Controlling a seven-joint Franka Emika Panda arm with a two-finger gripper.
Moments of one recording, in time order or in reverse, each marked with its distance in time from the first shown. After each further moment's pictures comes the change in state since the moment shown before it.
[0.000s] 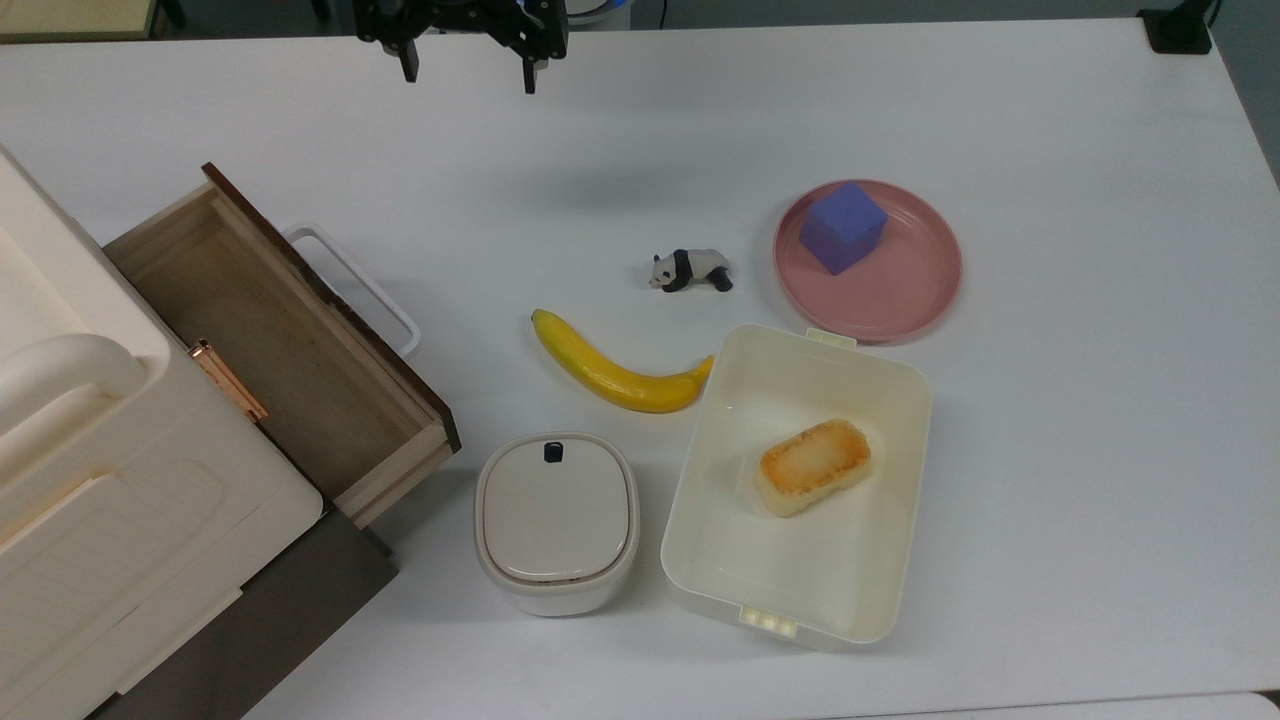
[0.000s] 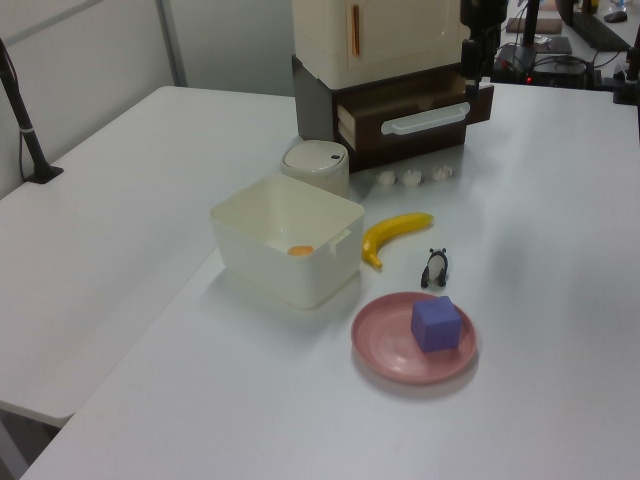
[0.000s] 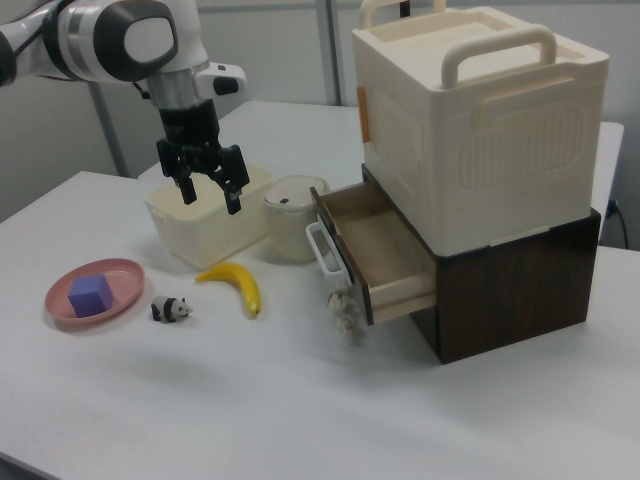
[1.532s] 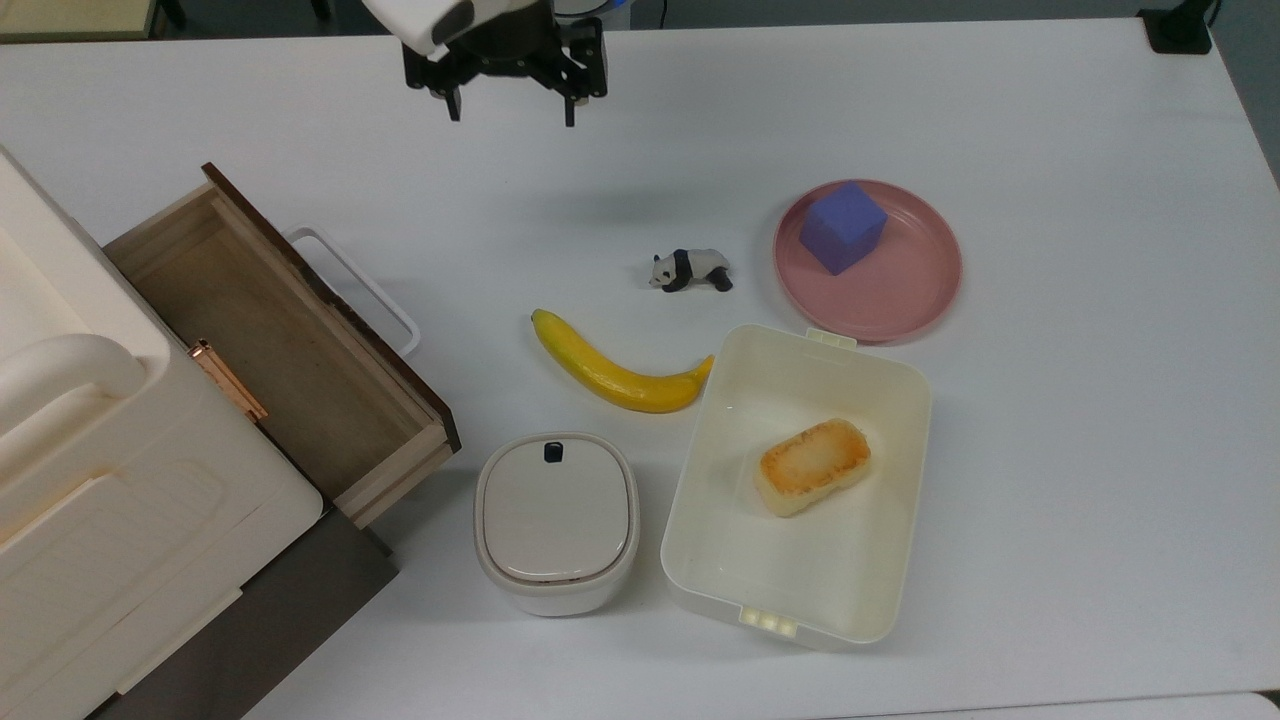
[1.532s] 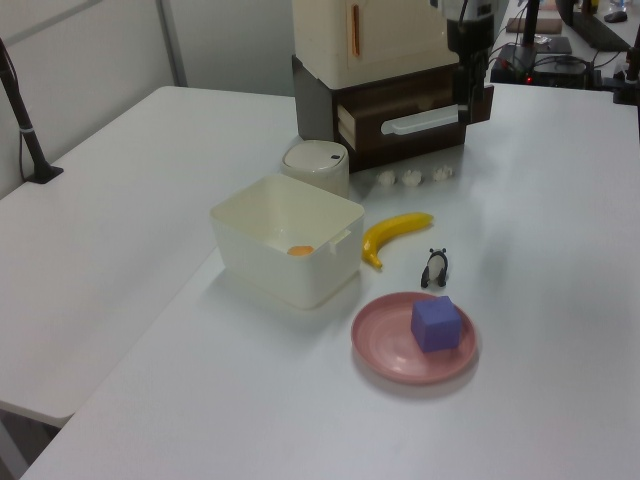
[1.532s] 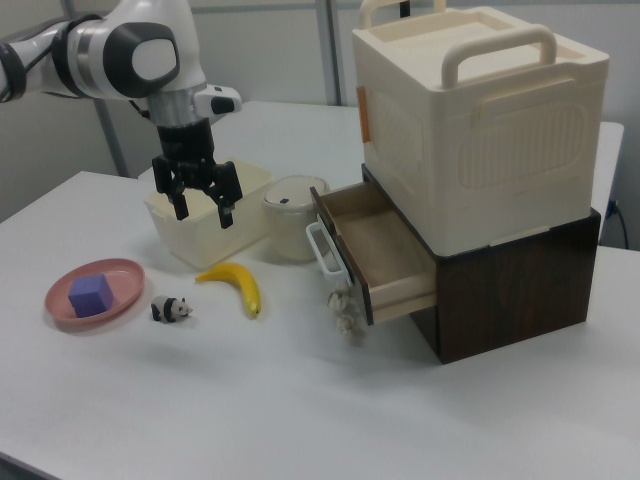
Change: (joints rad) arm 0.039 0.066 0.015 -0.001 0.000 0.000 -0.005
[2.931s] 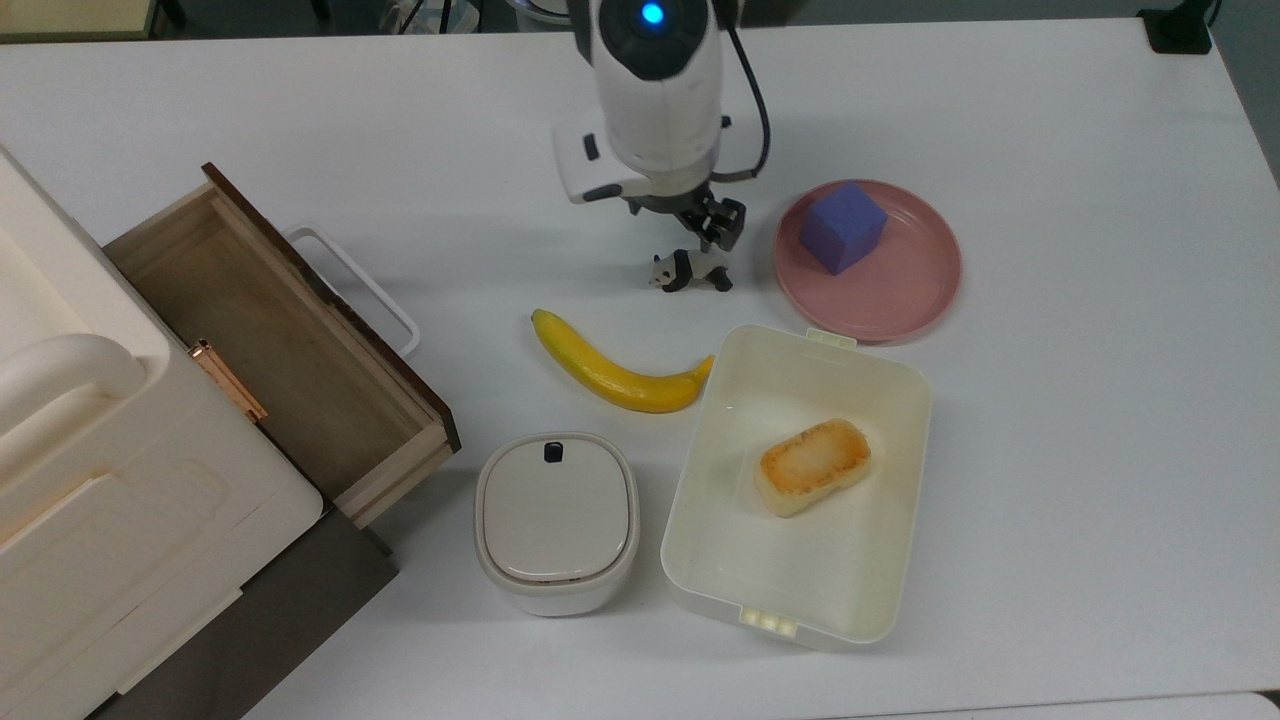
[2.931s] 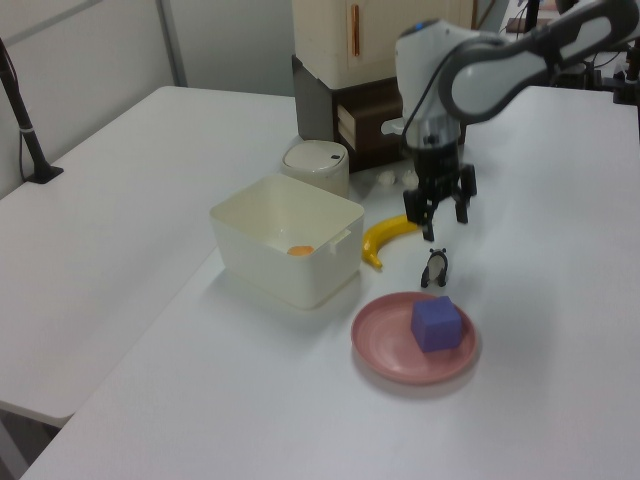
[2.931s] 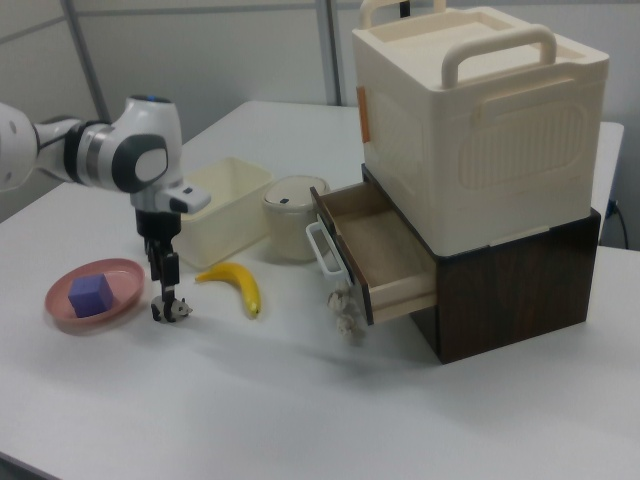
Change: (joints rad) arm 0.176 0.188 0.006 -0.167 0.176 0.261 0.678
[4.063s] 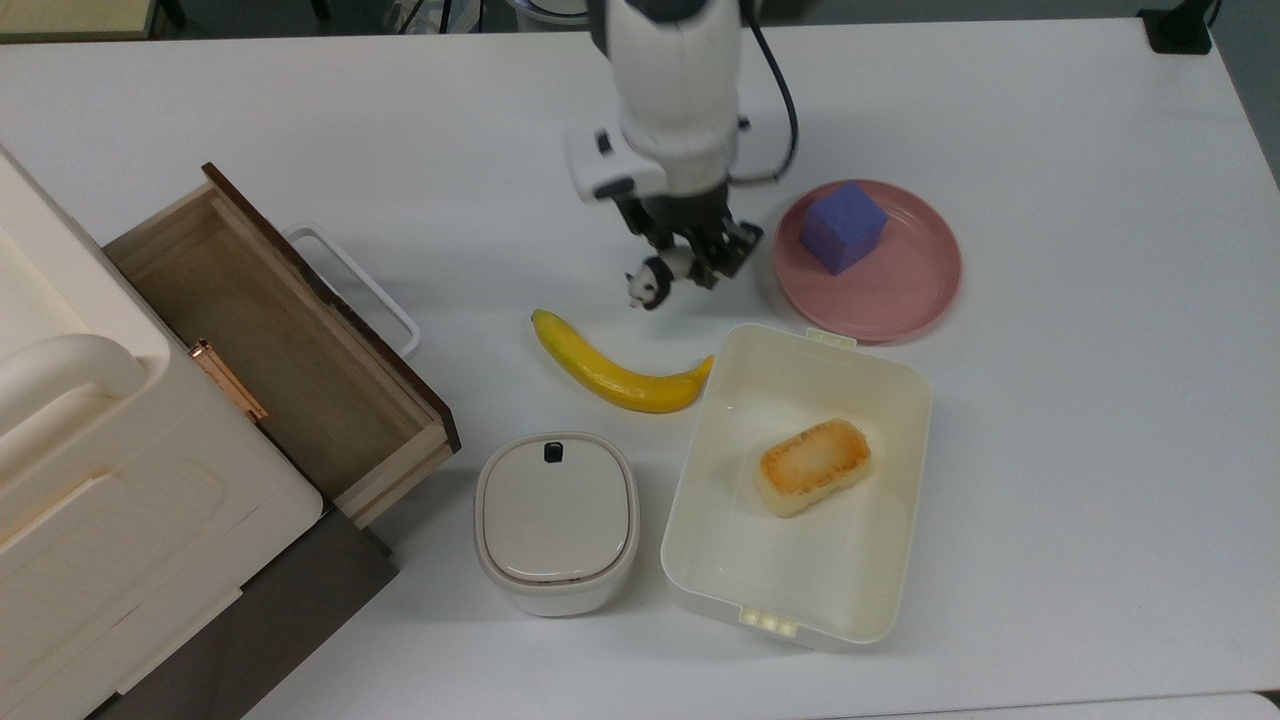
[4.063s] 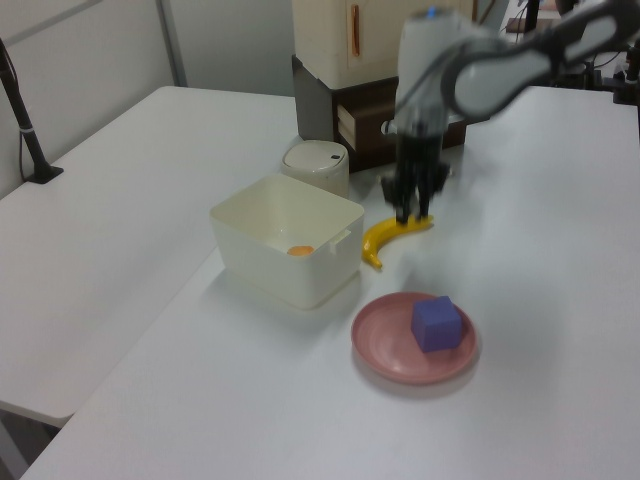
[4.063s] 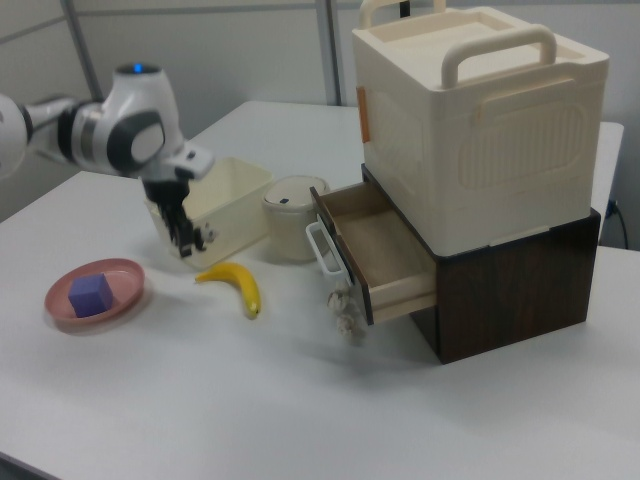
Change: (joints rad) arm 0.001 -0.040 -0.017 0.035 0.000 0.169 -0.049
